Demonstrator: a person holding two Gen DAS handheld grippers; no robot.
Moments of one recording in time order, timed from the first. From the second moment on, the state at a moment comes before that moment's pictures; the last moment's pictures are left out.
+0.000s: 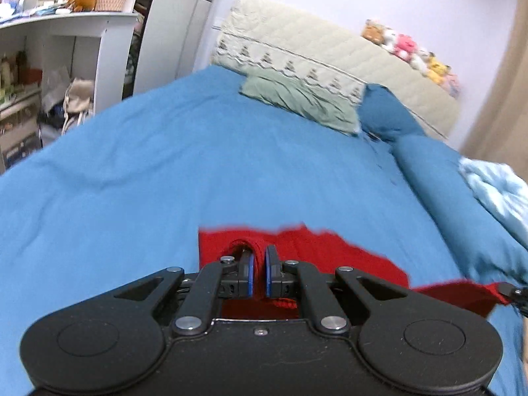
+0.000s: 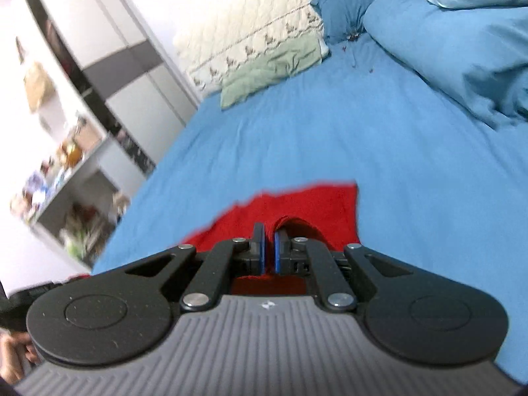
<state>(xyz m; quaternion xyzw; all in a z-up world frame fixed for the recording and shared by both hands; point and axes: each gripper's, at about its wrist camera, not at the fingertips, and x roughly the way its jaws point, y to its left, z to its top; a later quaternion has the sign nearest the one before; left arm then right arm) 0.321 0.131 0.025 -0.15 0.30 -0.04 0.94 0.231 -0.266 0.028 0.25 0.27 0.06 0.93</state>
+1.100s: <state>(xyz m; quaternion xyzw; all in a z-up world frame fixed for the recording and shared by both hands) 0.391 0.104 -0.135 -0.07 0.40 -0.04 0.91 0.382 -0.236 -0.150 0.13 0.37 -0.02 0.92</state>
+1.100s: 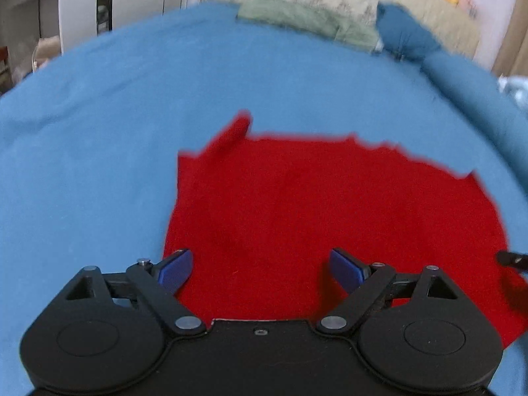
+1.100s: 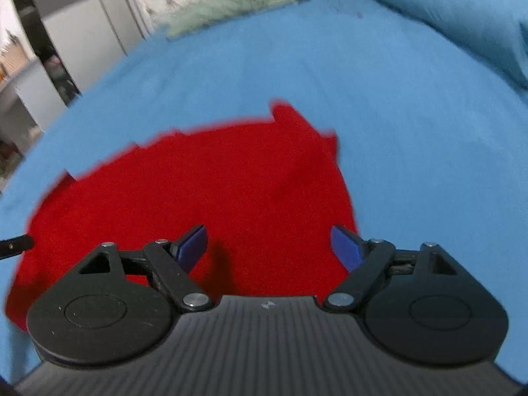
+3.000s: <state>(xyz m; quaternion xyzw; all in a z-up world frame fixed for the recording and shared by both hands) 0.376 0.069 -0.077 -0.03 0.42 -0.11 0.90 0.332 -0.192 -0.043 0.17 0.30 0.09 0.93</state>
